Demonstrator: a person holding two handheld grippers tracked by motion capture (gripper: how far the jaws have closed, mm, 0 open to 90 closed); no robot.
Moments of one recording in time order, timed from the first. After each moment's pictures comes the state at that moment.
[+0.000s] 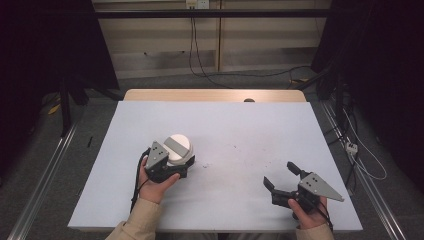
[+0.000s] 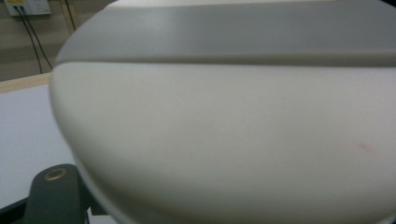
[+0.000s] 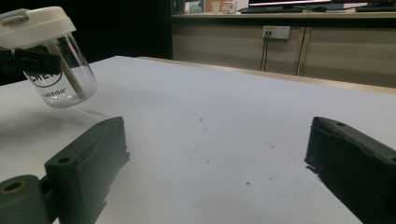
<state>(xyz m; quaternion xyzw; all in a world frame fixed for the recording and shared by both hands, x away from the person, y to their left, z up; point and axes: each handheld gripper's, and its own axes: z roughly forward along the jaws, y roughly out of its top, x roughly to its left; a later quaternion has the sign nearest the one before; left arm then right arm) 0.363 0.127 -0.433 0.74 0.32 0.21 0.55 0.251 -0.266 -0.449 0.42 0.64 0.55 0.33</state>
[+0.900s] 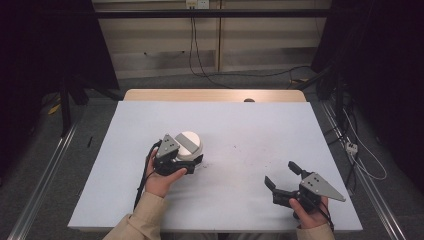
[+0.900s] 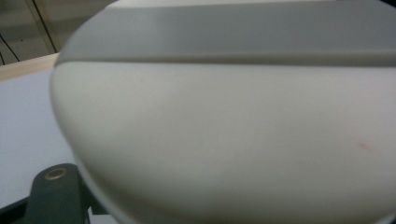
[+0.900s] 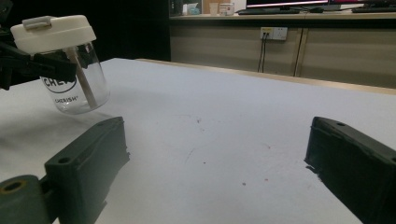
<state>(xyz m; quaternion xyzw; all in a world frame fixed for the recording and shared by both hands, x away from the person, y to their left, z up) 0.385 0.106 -0.427 0.78 0.30 0.17 0.53 0.251 -0.269 -0.449 0.43 0.64 0.55 0.33</state>
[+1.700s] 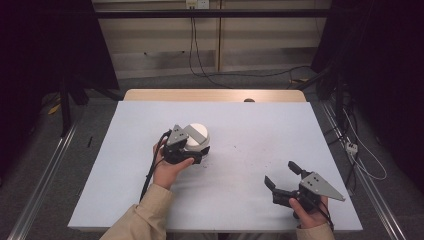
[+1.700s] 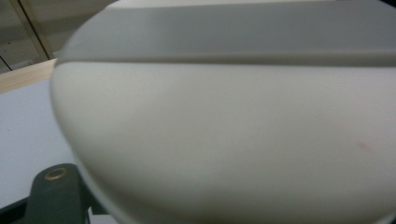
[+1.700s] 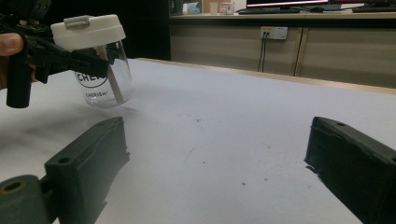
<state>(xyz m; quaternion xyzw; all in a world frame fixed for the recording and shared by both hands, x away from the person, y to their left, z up) 0.417 0.084 -0.427 0.79 0.29 0.16 0.51 0.252 -0.269 -0.449 0.43 0.64 0.55 0.33</state>
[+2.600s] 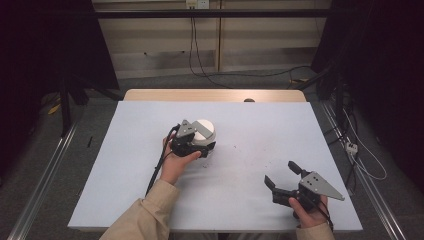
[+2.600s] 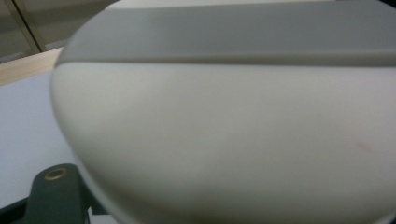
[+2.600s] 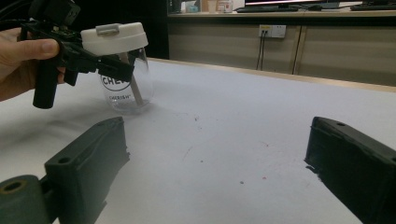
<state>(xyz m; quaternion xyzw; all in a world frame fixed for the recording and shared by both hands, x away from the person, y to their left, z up) 0.443 0.064 -0.440 0.80 0.29 0.15 0.51 0.253 -0.269 -0.450 0.43 0.64 0.55 0.33</state>
